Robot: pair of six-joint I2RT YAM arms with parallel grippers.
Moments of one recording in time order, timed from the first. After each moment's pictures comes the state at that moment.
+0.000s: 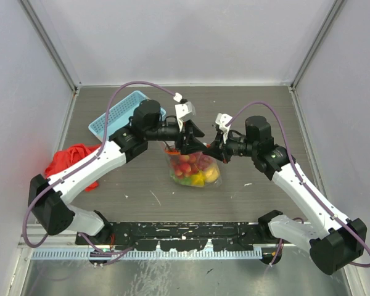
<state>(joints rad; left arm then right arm) -0.75 1.37 1.24 -0.06 0.71 -0.01 0.43 1.03 0.91 -0.32 -0.73 -0.23</state>
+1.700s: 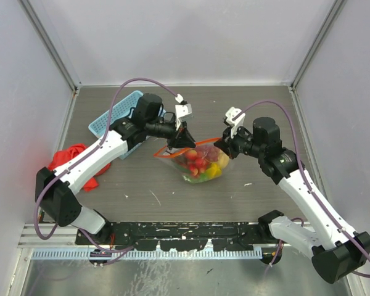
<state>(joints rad) -0.65 1.50 1.36 -0.39 0.80 0.23 0.42 0.95 0.93 -0.39 -0.46 -0.16</state>
